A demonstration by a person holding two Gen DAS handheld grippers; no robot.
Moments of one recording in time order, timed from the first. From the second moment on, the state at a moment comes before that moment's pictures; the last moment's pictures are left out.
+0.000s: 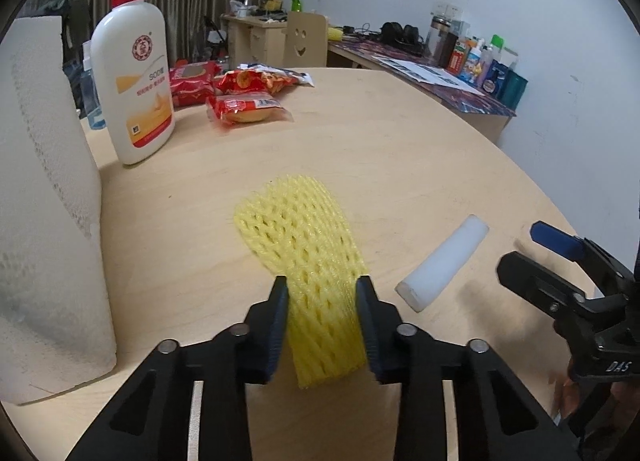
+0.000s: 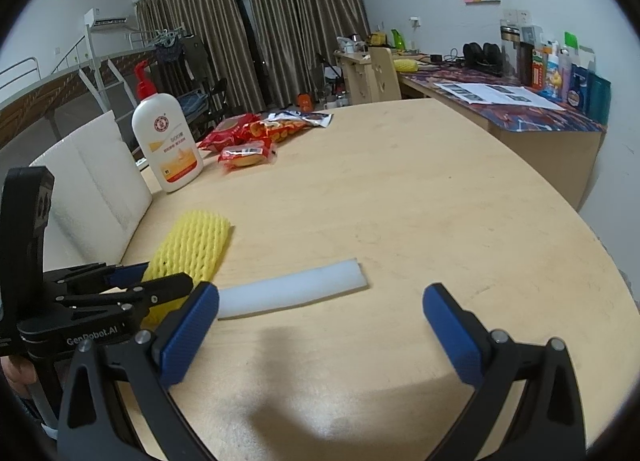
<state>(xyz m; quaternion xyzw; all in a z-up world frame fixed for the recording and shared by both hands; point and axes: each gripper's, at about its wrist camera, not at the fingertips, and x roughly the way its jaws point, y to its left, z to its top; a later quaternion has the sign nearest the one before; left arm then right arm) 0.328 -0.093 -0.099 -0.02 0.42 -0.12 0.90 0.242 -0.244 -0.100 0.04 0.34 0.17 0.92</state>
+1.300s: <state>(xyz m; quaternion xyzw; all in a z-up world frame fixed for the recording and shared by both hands) 0.274 -0.063 -0.059 -0.03 0.31 -0.13 0.94 0.255 -0.210 -0.111 0.08 0.41 0.16 0.89</state>
